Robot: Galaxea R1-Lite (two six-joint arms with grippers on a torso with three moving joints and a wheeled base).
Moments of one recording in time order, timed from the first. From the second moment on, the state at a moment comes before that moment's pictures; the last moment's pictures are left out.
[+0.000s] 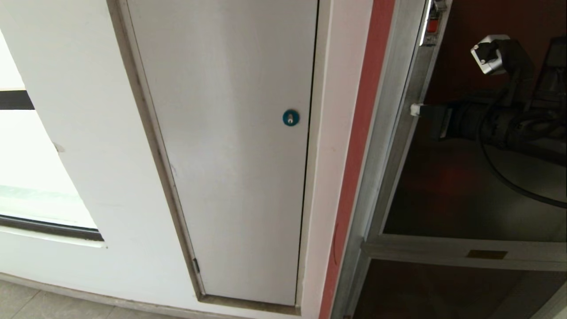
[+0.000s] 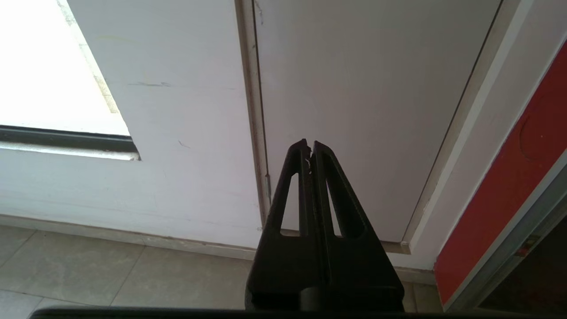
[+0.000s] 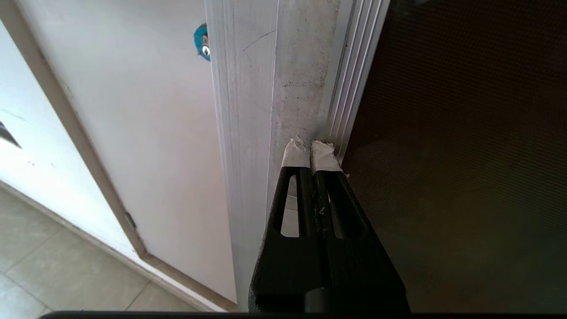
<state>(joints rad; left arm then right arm) 0.01 0.00 0.00 0.00 0.00 0.01 0.17 1.57 -1.16 -0.34 0.08 -0.06</state>
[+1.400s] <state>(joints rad) 0.01 0.00 0.00 0.00 0.00 0.01 0.21 1.36 -1.52 0.00 0.12 0.00</state>
